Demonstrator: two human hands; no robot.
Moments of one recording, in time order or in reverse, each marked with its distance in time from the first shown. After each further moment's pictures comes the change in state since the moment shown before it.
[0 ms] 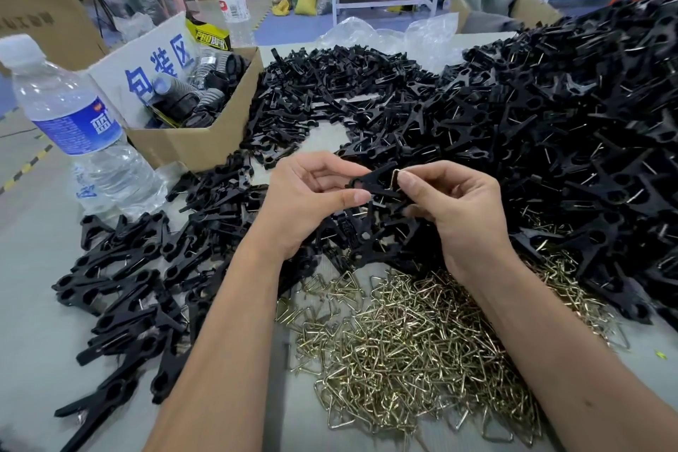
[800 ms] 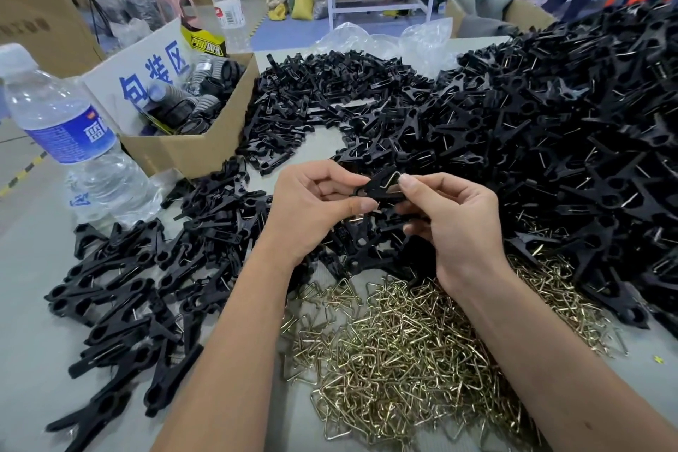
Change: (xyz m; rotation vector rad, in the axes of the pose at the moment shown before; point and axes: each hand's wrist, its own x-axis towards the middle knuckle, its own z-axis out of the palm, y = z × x) left_hand 0.002 -0.005 0.011 0.035 0.028 -0.002; right_hand -0.007 -0.007 0.010 -0.010 0.165 0.152
